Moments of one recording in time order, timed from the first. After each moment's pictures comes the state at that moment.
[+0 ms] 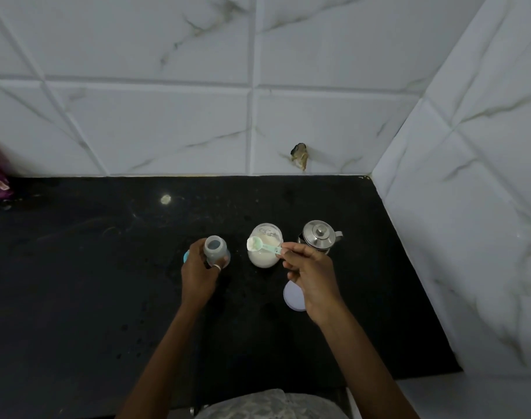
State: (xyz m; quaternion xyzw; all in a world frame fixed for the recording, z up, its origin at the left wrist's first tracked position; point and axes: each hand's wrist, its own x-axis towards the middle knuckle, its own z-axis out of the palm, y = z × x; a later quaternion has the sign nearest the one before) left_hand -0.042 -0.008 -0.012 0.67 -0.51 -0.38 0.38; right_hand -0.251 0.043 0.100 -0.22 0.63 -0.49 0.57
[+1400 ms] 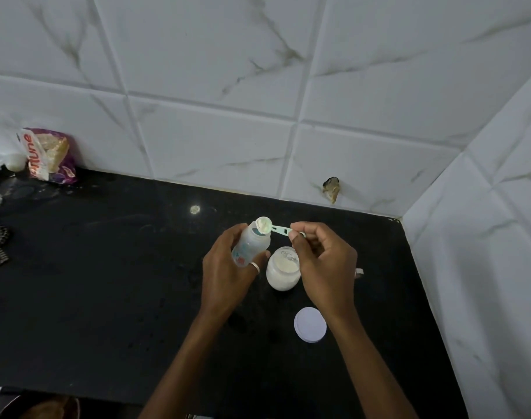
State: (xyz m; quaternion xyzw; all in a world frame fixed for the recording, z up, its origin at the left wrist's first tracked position) left_hand -0.069 0.024 0.101 0.60 -0.55 -0.27 0.51; right_hand -0.228 0.024 0.166 -0.59 0.57 -0.52 0.25
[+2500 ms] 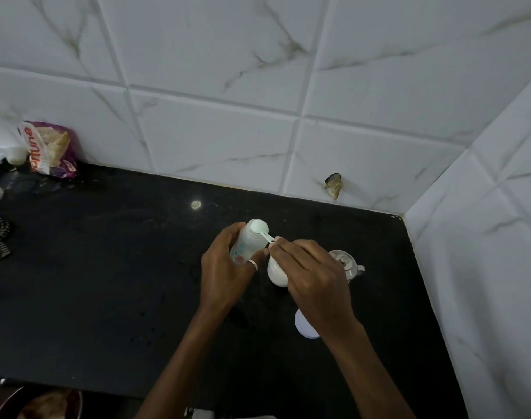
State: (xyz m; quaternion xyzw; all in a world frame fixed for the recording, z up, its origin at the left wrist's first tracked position) left_hand -0.065 0.024 0.093 0.60 -0.54 -0.29 0.51; right_hand -0.237 0.034 0.142 -0.85 0.39 -0.33 -0.15
